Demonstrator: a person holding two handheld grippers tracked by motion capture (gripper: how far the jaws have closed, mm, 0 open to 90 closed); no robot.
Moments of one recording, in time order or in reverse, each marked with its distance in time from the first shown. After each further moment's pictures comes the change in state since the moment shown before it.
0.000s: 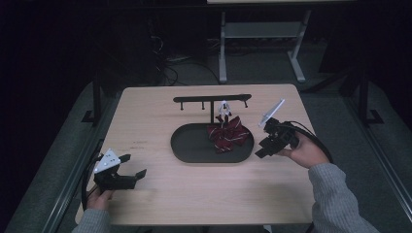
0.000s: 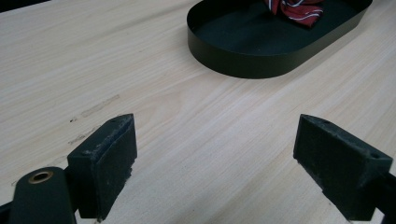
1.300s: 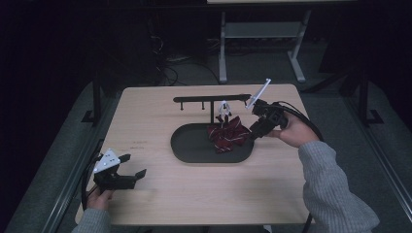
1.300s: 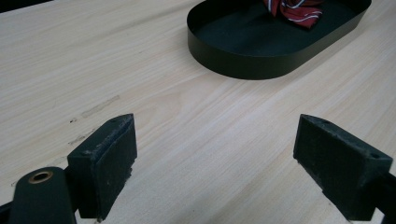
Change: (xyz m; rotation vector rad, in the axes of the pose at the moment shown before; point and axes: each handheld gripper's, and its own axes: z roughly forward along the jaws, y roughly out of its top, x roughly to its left) left arm 0.001 0.000 0.000 -0.007 -0.003 -0.001; right arm -0.008 0.057 -0.019 0.032 -0.017 -0.056
